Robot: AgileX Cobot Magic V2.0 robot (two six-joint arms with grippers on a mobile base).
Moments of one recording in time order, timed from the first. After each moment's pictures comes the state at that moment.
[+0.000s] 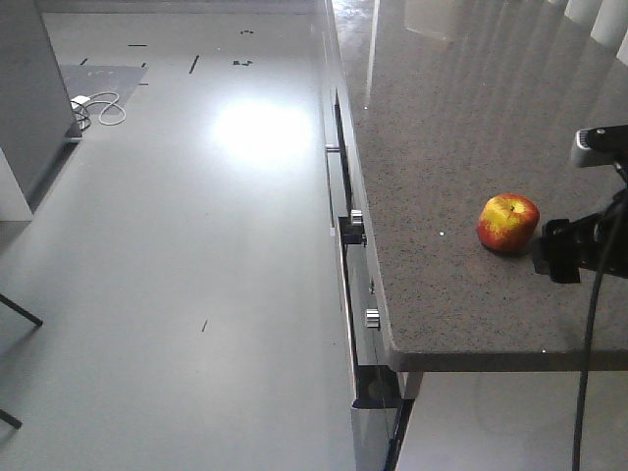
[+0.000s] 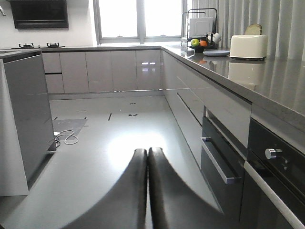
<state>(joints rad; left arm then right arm) -0.01 -0.01 0.02 0.06 0.04 -0.12 0.06 1.32 -1.04 -0.07 0.80 0.01</state>
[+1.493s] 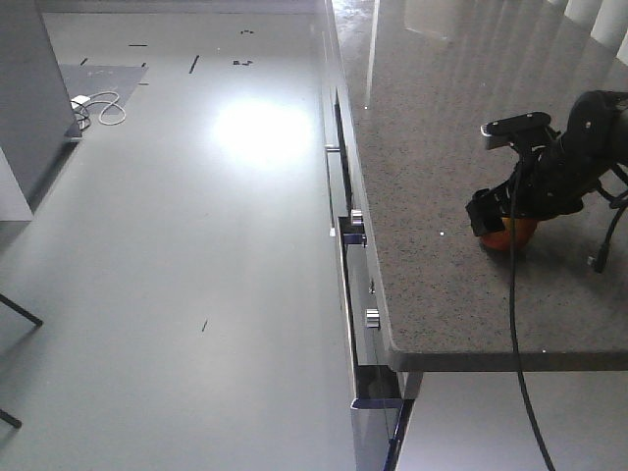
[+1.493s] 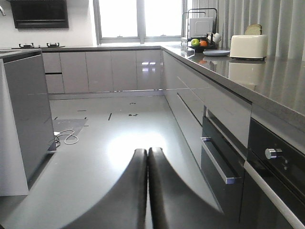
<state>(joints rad) -0.01 -0.01 0.02 0.06 0.04 -0.12 -0.01 2.00 -1.60 0.08 0.82 -0.31</state>
